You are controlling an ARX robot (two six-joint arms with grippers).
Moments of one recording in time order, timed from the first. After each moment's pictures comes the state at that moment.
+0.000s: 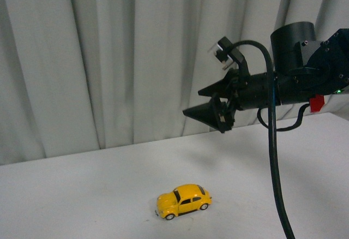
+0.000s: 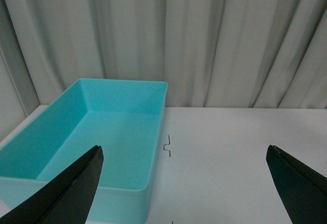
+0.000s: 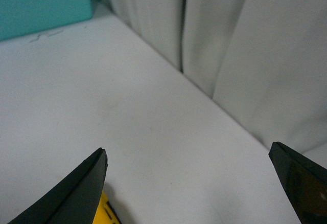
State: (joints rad) left arm 0.00 0.01 0.01 0.00 0.00 0.00; right arm -0.15 2.06 1.26 0.25 -0.90 -0.57
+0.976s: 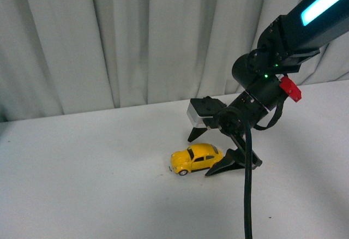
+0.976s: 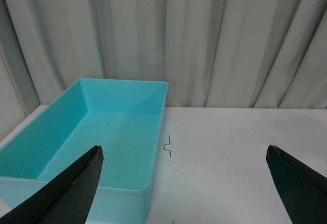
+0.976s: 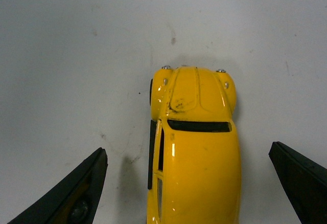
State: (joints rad) left arm 0.00 0.01 0.01 0.00 0.00 0.00; right arm -0.04 2.46 1.73 -0.78 -0.72 -1.69
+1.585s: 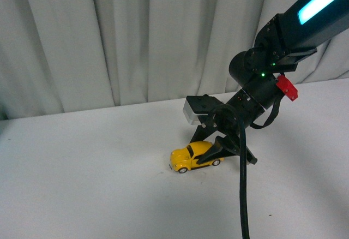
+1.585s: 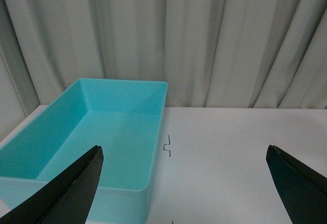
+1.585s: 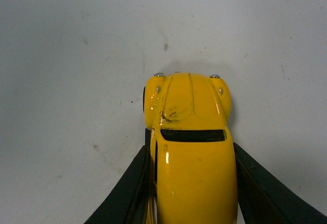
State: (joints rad) left arm 0.00 0.01 0.01 0.00 0.00 0.00; right arm -0.03 2.46 1.73 -0.76 -0.72 -1.64
